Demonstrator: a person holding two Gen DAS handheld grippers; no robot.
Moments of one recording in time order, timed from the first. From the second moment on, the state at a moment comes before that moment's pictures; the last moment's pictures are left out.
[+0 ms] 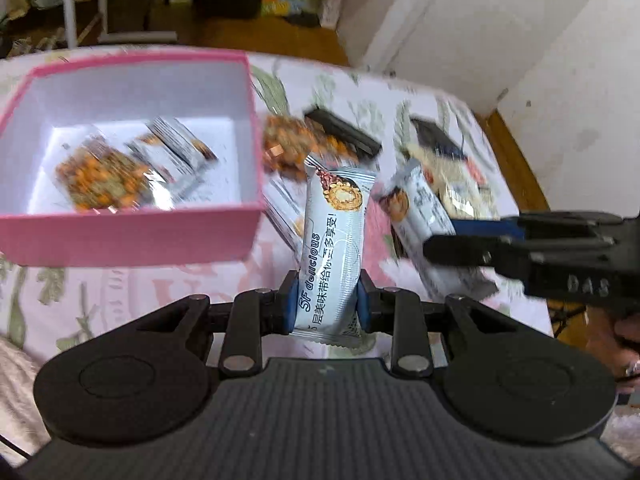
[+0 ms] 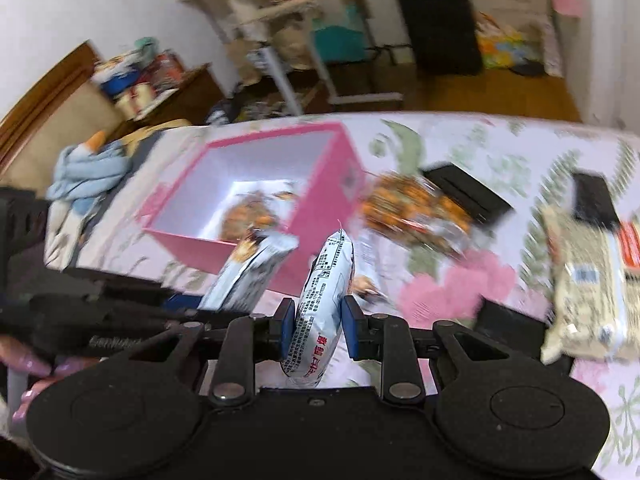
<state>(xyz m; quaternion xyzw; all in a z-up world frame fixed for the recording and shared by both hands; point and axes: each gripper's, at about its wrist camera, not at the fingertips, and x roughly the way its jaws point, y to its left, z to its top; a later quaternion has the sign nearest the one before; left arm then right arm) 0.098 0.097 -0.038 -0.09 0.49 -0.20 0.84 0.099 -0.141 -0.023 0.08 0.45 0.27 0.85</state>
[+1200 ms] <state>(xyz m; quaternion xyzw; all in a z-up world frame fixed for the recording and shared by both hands) 0.217 0.250 -0.099 -0.19 0.48 0.09 0.85 0.255 0.029 -0.099 0.09 0.46 0.39 0.80</state>
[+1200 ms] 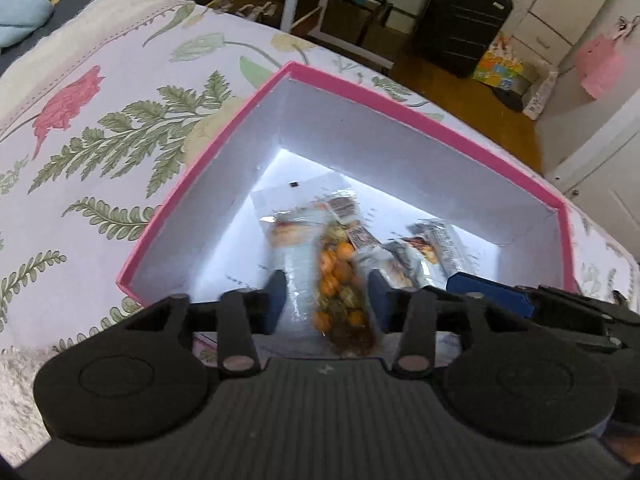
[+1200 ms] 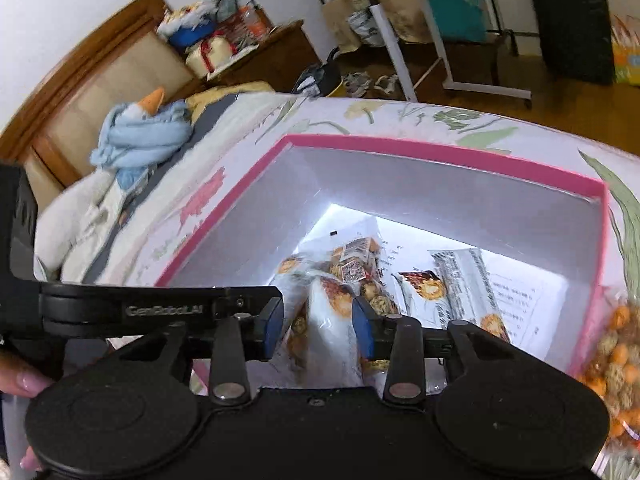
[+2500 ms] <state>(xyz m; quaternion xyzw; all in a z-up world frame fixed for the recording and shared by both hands) 0.136 -0.020 -0.066 -0.04 0.46 -0.23 0.85 0.084 -0.283 -0.088 0.15 0.42 0.11 0.89</state>
